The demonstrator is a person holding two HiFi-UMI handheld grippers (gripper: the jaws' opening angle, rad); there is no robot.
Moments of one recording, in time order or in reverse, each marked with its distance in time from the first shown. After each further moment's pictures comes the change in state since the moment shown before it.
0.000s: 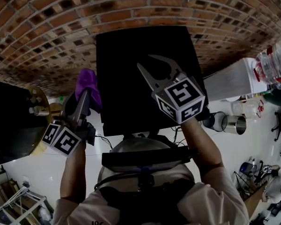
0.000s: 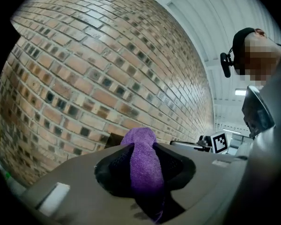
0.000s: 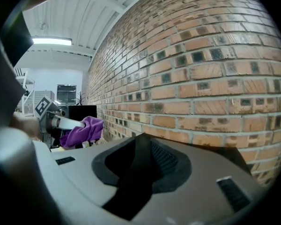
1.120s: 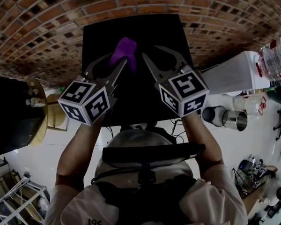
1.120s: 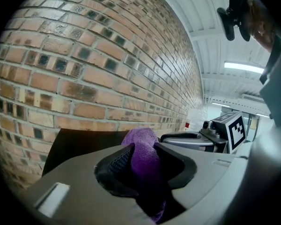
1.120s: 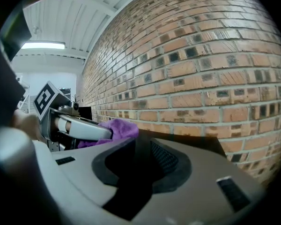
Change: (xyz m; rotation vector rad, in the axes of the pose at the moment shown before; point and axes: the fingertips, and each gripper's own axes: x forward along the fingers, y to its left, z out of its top) left arm 0.140 -0.103 -0.051 0.221 0.234 -0.093; right arm -0.040 -0.056 -0.028 0.062 0.000 -0.045
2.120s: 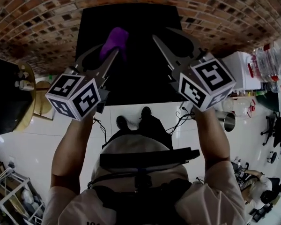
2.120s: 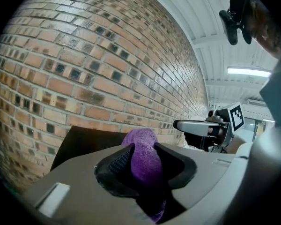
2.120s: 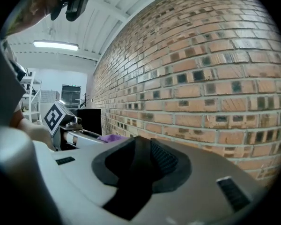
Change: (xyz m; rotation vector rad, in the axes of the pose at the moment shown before) left arm -0.040 -0.021 -0.005 -0.049 -0.093 0.063; right arm -0.060 0.007 0.051 -0.107 -0.040 0.087
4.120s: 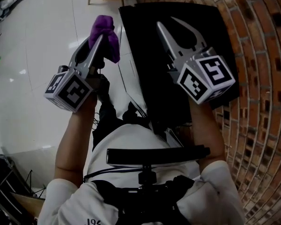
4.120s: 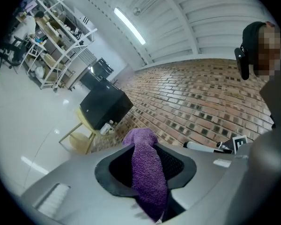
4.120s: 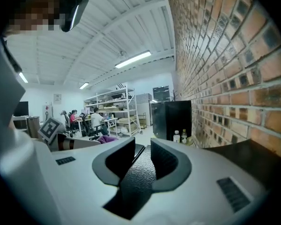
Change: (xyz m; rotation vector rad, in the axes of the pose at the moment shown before) left arm -0.206 -0.056 -0.142 -0.512 -0.838 1.229; right arm 0.047 0.179 -0.043 -0.222 0.041 1.202
